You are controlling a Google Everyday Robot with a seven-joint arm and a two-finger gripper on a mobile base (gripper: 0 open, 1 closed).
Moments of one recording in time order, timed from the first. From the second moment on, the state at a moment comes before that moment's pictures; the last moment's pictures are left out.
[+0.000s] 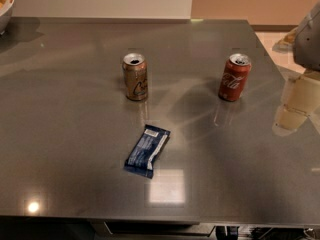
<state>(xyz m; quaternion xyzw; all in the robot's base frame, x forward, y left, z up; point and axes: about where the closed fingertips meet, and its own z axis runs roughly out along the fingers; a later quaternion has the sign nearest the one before) 0.438 -0.217 0.977 -0.60 0.78 -0.03 0.16</state>
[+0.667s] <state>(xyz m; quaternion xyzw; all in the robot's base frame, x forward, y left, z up) 0.445 -0.211 0.981 -0.61 0.77 -0.02 0.16</state>
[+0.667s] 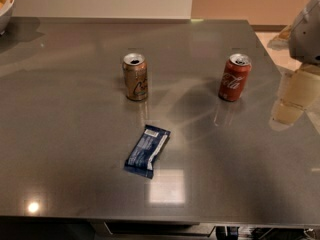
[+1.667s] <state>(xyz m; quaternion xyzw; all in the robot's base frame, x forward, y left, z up) 0.529 -0.120 0.981 -0.63 0.75 0.03 0.21</state>
